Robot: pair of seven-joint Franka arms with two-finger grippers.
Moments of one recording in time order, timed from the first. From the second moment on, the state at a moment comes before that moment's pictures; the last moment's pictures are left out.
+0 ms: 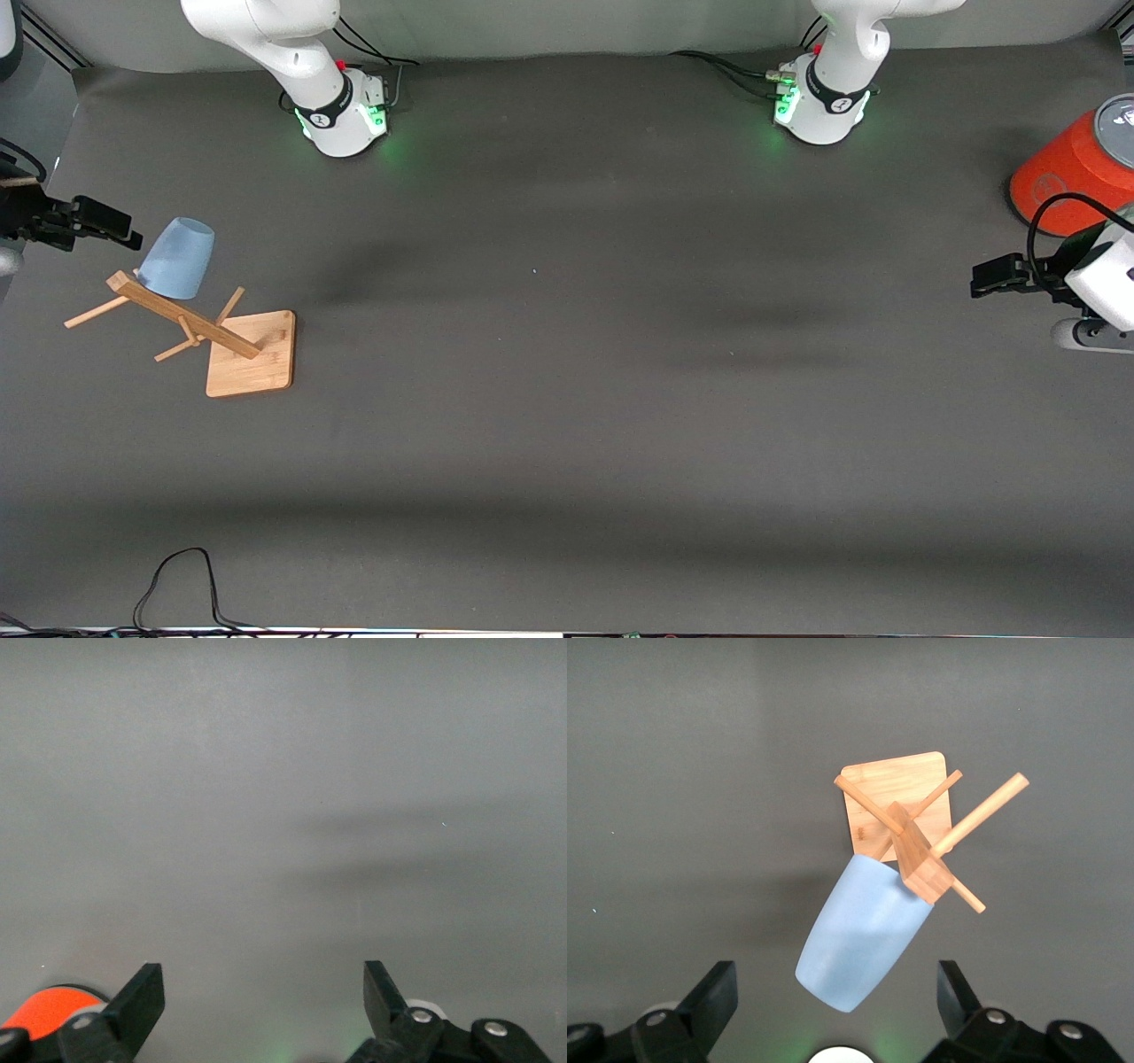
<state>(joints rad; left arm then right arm) 0.00 0.19 0.01 -1.47 0.02 1.51 0.10 0.04 -0.11 -0.17 -1.77 0.00 1.57 -0.08</state>
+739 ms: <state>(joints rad) 0.00 0.19 0.01 -1.47 0.02 1.51 0.10 0.04 -0.12 -0.18 -1.85 0.00 1.58 0.40</state>
